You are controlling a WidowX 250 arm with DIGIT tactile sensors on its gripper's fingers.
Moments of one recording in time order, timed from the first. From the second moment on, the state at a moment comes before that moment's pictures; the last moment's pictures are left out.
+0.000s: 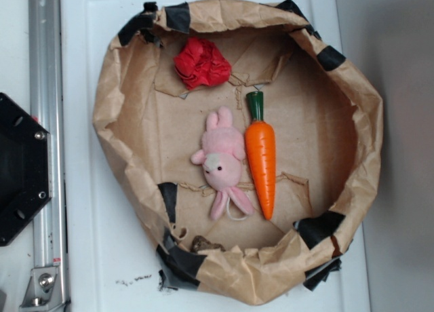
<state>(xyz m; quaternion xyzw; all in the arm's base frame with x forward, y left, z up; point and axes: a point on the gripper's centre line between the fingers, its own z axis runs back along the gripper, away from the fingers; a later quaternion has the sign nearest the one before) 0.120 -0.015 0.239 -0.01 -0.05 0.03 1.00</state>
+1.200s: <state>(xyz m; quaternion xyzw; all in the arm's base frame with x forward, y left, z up) 0.234 -0.055 0.082 -0.15 0.07 0.33 0.93</state>
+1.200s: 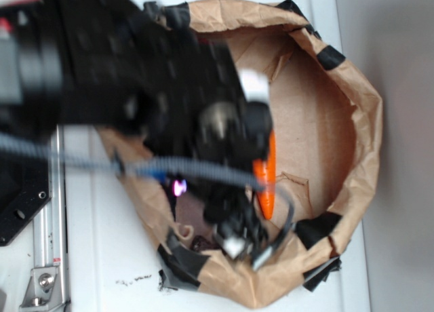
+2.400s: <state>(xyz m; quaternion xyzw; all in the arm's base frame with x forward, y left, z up) 0.219 -0.106 0.026 -0.17 0.09 0.29 0.94</state>
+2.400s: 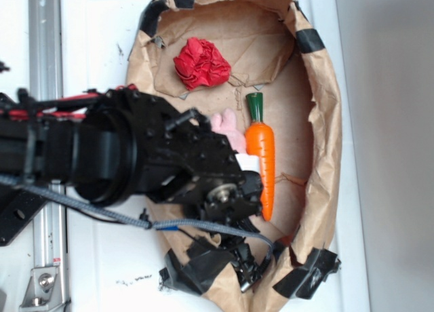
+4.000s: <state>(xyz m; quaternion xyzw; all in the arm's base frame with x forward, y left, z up) 0.246 -0.052 0.082 -0.13 0.04 0.33 0.94</state>
